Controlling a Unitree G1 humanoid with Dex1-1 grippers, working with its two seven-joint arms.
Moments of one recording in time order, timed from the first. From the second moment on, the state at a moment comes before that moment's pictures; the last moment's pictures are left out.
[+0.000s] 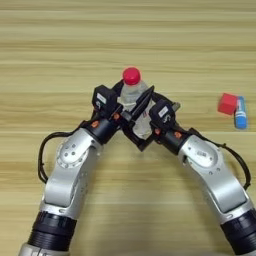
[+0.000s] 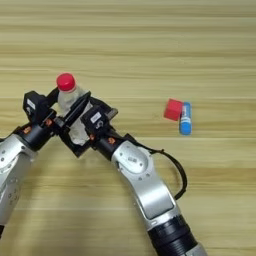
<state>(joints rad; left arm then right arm) -0.10 0.09 -0.14 -0.12 -0.28 -0.05 -0.51 -0.14 -0.06 0.37 -0.12 0.00 0.11 0.37</state>
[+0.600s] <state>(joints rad) -0.10 0.09 -0.14 -0.11 -0.28 -0.05 -0.51 -0.14 -0.04 0.34 -0.11 0.00 0.14 0.36</state>
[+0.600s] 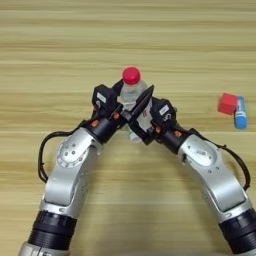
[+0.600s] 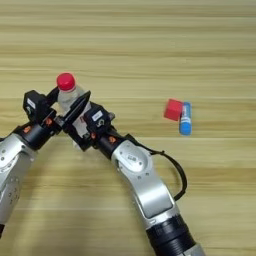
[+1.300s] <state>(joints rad) -0.14 0.08 -0.11 -0.11 -0.29 -0.07 -0.49 -0.19 0.00 0.16 0.00 0.00 0.14 0.21</state>
